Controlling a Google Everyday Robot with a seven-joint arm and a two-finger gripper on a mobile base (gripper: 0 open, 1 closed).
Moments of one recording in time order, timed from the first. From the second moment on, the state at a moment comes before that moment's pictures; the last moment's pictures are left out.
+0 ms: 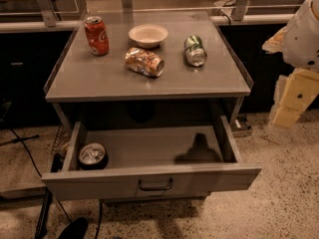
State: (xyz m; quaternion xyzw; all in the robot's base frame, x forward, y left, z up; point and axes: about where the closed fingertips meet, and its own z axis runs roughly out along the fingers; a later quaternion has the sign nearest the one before) arm 0.438 -0.217 0.976 -0.60 0.78 -0.03 0.16
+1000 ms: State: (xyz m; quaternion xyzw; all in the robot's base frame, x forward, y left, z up) arm 0.483 -0.186 0.975 -0.57 0.79 -0.03 0.21
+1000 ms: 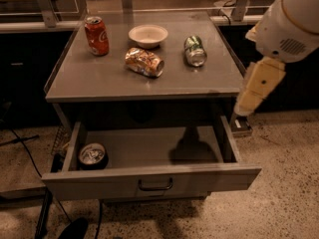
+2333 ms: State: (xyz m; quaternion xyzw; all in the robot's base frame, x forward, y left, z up) arm 0.578 -0.126 0.940 -0.49 0.82 0.03 0.30
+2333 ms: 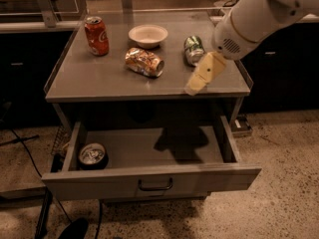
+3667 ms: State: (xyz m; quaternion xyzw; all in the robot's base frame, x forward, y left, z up) arm 0.663 -0.046 0.917 -0.45 0.81 0.10 0.36
